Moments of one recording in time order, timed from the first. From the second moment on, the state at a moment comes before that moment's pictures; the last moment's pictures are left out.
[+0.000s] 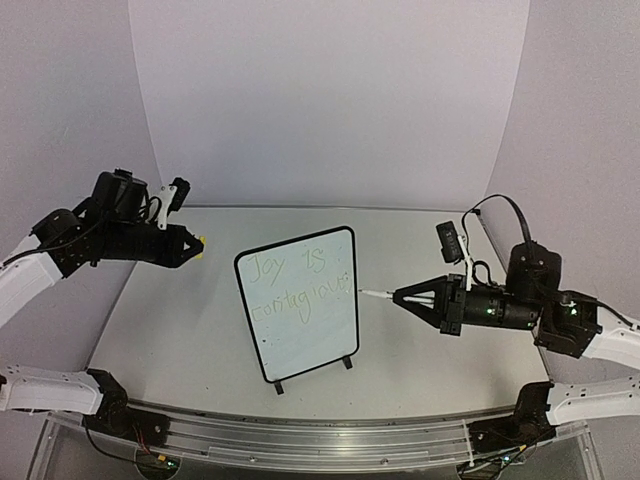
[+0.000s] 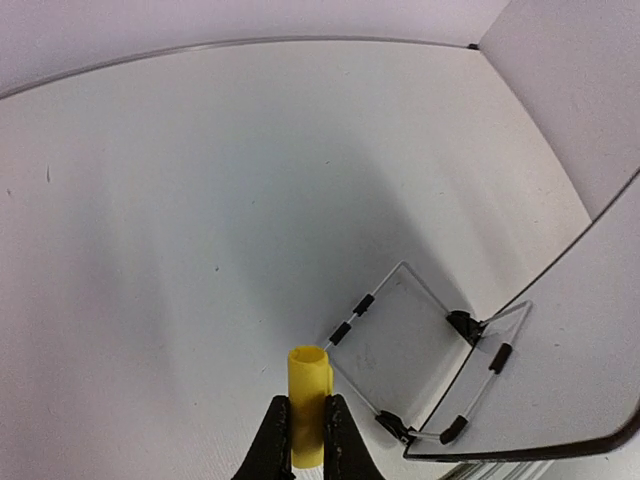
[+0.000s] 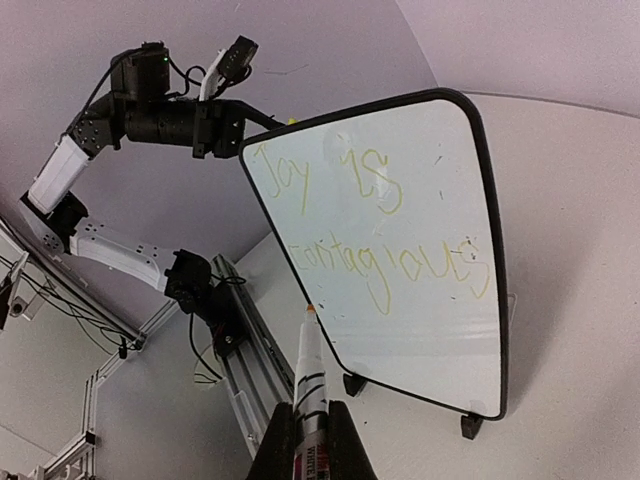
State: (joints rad) left arm -0.61 1.01 1.06 -0.71 0.04 -0.31; right arm 0.99 0.78 0.66 -0.08 -0.20 0.51
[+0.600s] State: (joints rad) left arm -0.70 1.10 1.42 -0.84 0.63 -0.06; right arm 0.99 0.88 0.77 -0.15 -0.39 0.56
